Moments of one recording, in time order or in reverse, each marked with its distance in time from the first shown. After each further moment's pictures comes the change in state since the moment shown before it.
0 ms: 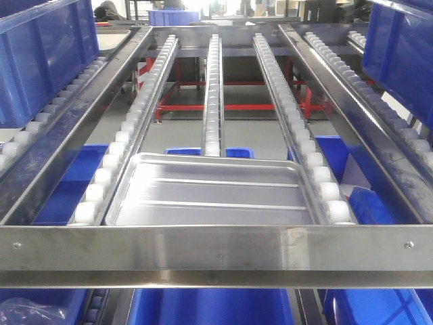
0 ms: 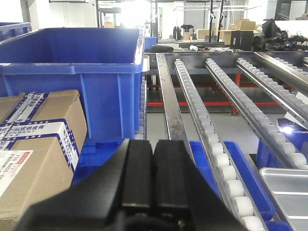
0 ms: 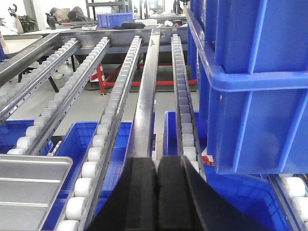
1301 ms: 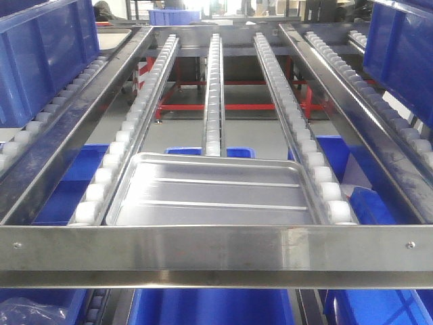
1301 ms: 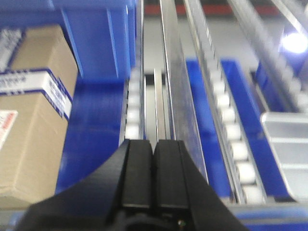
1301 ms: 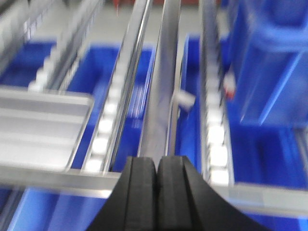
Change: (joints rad) left arm 0.000 0.519 -0.407 -0.009 0.348 0.000; right arm 0.120 0.402 -0.335 0.005 0.355 0.000
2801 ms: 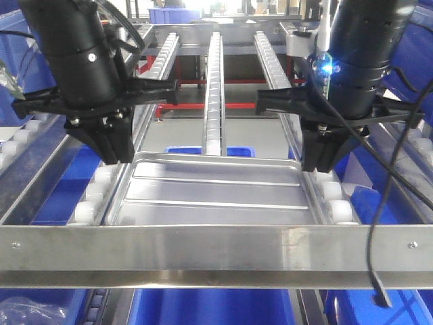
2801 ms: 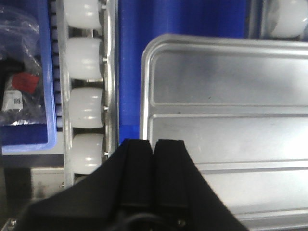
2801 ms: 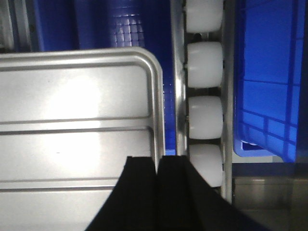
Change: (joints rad) left arm -0.483 1.275 -0.901 0.135 0.456 -0.628; right arm 0.297 1.376 -0.881 -0.091 0.266 0.517
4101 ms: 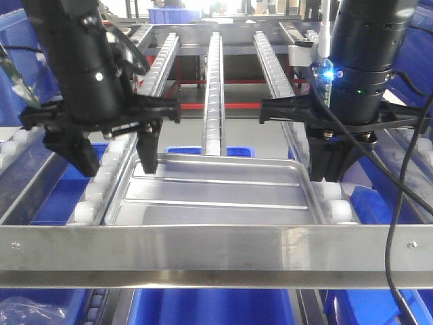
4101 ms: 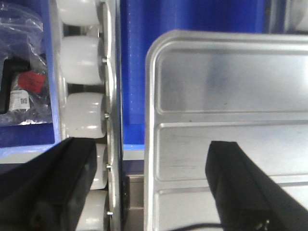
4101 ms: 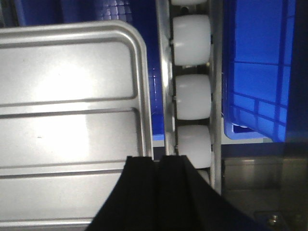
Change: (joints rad) left arm 0.000 0.059 -0.003 0.028 -0.026 -0.001; right arm 0.002 0.004 -0.002 0.002 0.066 0.006
